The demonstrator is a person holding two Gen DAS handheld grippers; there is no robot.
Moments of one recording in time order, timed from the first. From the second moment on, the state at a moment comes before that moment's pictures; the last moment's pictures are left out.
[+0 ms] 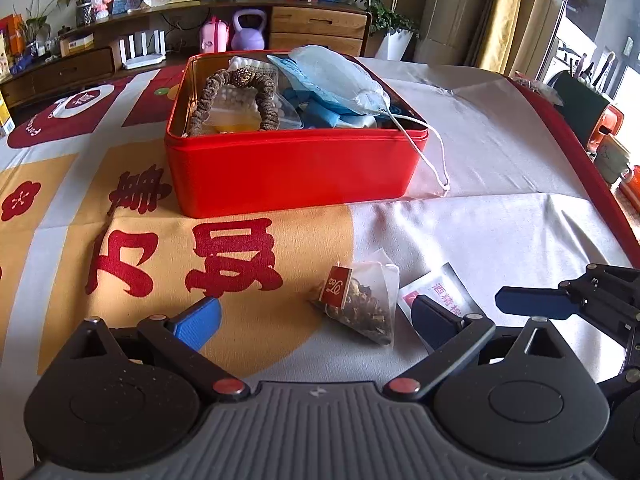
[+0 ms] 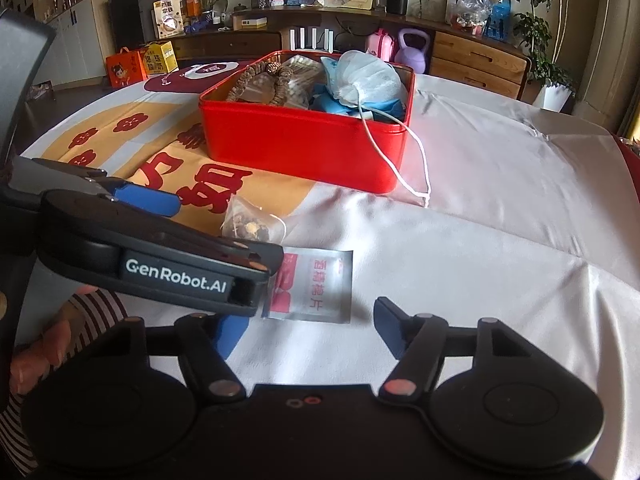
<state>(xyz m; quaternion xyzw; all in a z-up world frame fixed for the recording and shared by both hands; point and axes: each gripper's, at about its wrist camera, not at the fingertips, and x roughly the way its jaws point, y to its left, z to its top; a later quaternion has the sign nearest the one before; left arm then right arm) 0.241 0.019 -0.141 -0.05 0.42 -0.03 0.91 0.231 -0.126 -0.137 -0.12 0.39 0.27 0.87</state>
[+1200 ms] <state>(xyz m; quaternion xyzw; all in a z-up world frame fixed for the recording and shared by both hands) 0.235 0.019 -0.129 -0.03 0.40 -0.03 0.92 0.225 -0.136 -0.122 -0.10 0.37 0.25 0.89</state>
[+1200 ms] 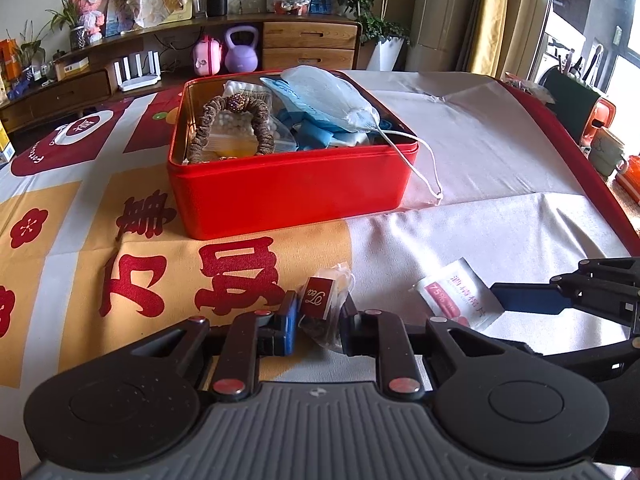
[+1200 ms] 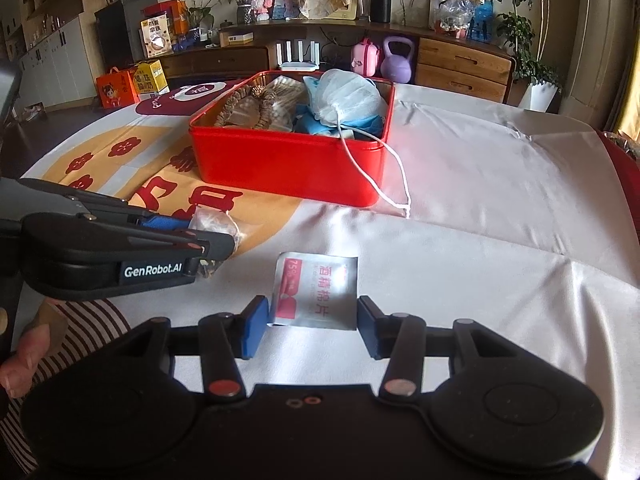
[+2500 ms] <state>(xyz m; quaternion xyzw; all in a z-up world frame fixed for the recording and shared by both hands) 0.214 0.043 -0.019 -0.07 0.34 -0.05 0.94 0.211 -0.120 -0.023 -0.12 0.30 0.27 0.91</state>
